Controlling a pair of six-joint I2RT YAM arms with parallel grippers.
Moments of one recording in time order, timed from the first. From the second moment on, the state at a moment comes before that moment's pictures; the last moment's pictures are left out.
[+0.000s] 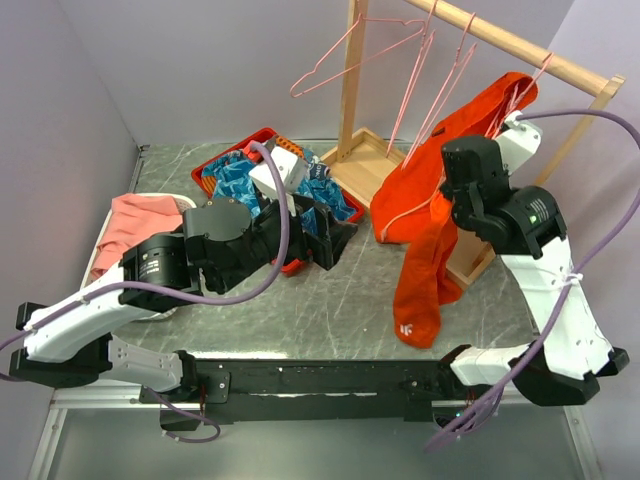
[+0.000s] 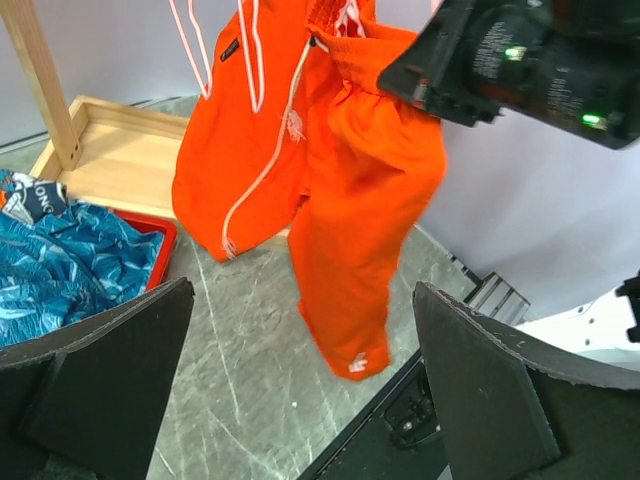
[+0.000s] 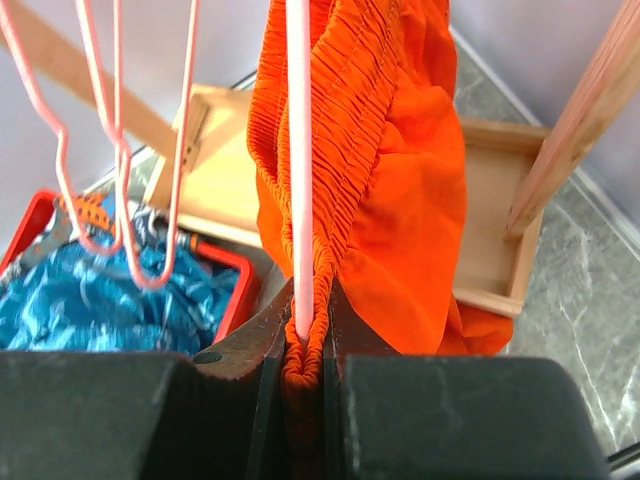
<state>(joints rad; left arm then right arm) -1.33 1.24 1.76 -0.62 -0.52 -0.33 0.58 1.25 1.88 -1.26 0.87 0.79</state>
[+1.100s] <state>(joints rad) -1.33 1.28 1.82 -0.66 -0.52 -0.33 0.28 1.36 1.85 -1.15 0.74 0.70</state>
